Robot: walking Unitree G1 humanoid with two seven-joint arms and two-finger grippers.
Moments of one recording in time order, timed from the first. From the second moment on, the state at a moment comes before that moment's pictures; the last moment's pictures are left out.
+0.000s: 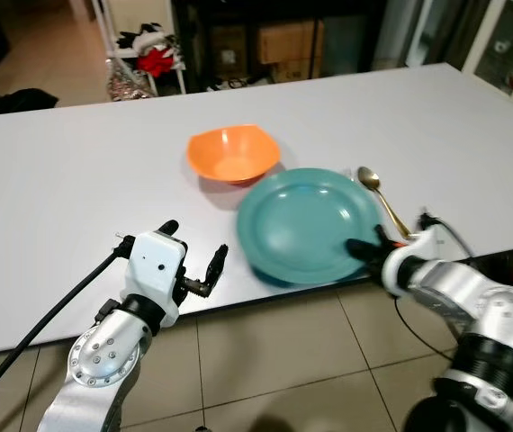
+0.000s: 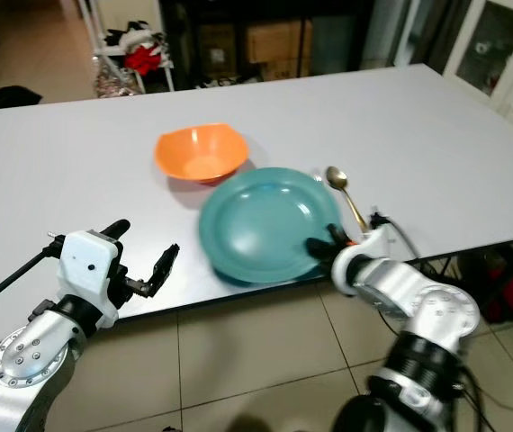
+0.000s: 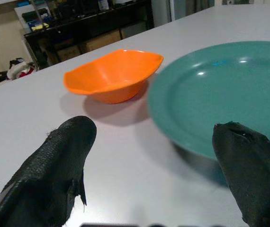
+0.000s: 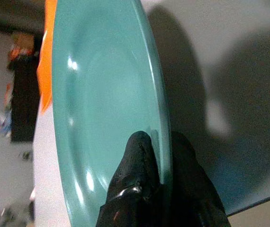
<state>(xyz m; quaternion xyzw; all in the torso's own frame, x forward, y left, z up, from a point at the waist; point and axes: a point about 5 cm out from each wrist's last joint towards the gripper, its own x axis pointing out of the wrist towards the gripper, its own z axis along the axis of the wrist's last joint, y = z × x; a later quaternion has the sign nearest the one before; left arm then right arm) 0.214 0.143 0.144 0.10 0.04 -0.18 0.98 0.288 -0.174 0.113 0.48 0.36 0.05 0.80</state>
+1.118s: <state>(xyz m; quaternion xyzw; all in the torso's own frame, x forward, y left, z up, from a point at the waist) 0.202 0.122 0.135 0.07 0.09 -0.31 0.95 0.341 -0.163 0.104 0.52 0.37 -0.01 0.77</state>
